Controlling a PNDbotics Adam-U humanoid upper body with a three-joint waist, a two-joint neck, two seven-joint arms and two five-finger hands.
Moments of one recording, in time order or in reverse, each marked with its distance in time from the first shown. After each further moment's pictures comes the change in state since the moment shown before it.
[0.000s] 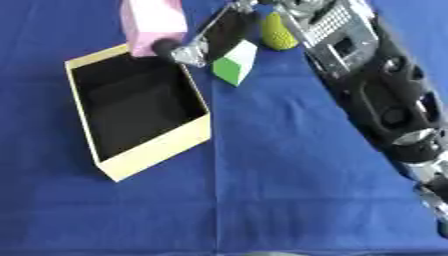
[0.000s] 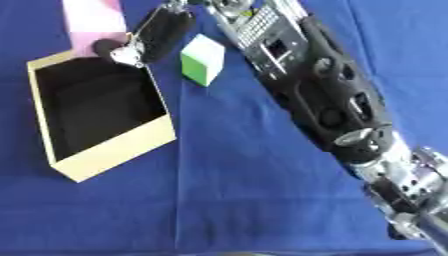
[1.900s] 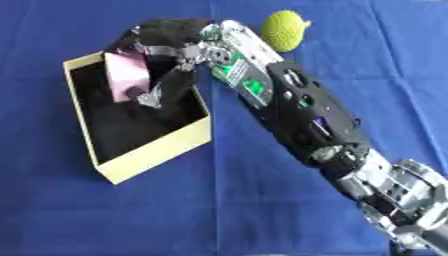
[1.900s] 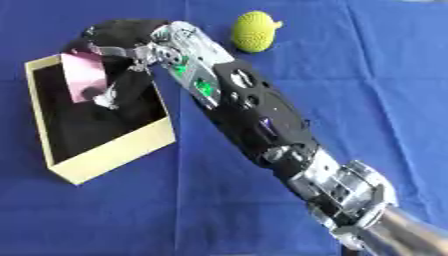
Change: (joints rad) left arm -0.007 -0.014 -0.012 0.000 0.018 0.011 -0.025; right arm 0.037 0.112 0.005 0.270 0.237 -0.242 -0.023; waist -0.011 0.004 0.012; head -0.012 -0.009
